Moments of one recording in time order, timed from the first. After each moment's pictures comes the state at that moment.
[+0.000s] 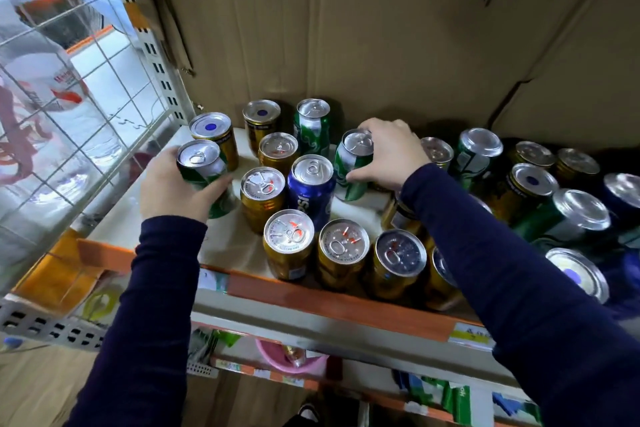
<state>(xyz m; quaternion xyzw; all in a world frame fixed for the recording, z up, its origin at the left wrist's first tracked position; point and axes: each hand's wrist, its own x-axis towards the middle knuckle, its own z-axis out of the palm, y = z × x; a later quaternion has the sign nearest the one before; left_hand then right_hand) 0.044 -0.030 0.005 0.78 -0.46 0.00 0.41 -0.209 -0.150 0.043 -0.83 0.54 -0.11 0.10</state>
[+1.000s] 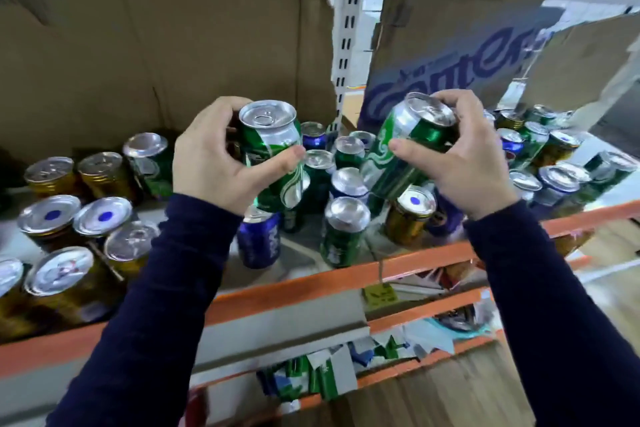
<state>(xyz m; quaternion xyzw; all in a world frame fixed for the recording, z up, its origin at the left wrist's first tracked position) -0.443 -0.030 0.102 0.44 -0.72 -0.09 0.53 -0.694 0.022 0.126 -0.62 0.61 -0.49 0.09</state>
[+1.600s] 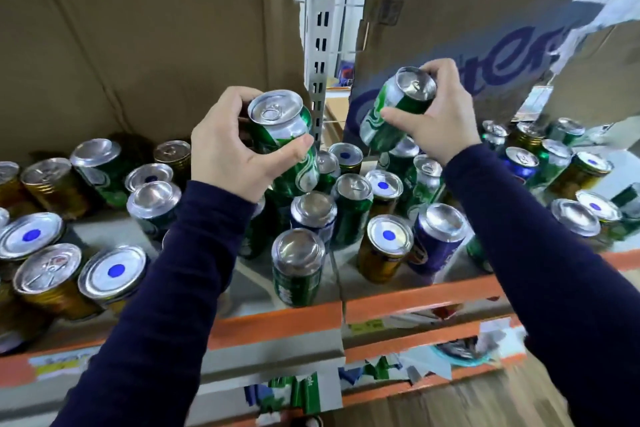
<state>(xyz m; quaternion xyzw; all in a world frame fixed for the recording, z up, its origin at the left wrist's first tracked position) -0.536 -0.086 0.100 0.45 -0.69 -0.13 0.55 -0.787 -0.115 0.120 -0.63 0.62 -0.46 0.07</state>
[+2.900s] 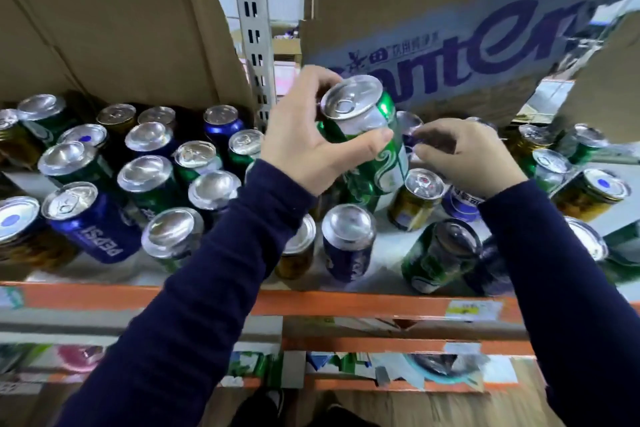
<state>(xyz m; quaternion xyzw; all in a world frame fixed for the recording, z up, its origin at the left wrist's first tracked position) -0.737 -0.080 0.102 0.45 -0.68 -0.22 0.53 -0.958 -0.121 0.082 -0.75 0.60 -0.25 0.13</state>
